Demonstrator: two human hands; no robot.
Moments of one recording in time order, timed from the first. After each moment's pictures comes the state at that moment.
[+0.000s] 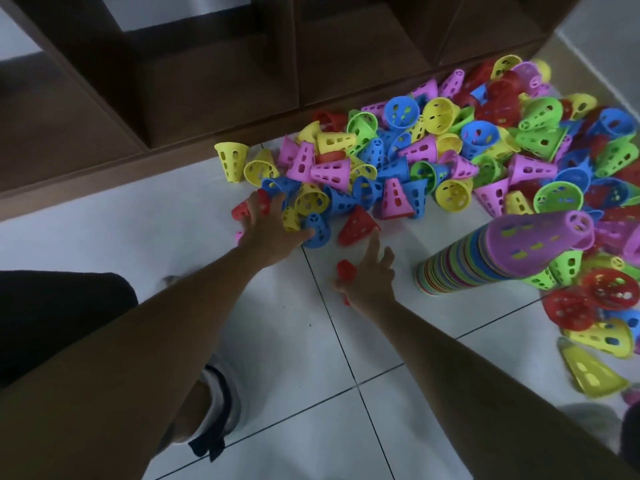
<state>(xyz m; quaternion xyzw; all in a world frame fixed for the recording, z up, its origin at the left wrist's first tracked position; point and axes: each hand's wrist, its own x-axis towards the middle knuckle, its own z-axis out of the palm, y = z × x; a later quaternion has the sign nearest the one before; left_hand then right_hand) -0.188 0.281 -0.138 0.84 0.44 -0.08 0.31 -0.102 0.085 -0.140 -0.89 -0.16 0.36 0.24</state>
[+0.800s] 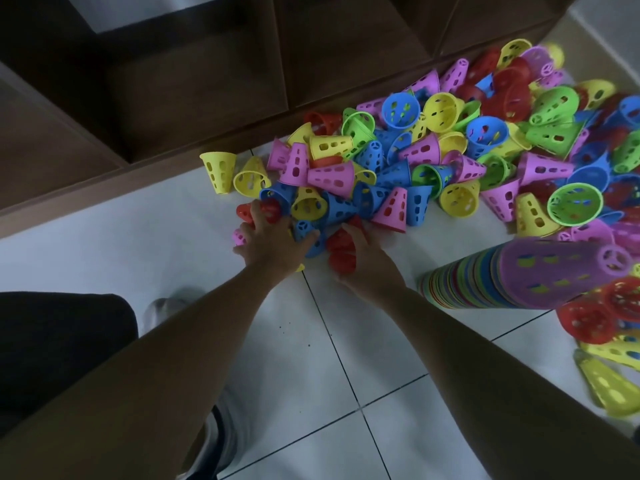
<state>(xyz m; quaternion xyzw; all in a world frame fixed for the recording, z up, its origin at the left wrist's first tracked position) -0.159 0.272 -0.162 0.85 0.48 -0.10 0.18 -0.050 0.111 -0.166 -0.85 -0.36 0.30 0.24</state>
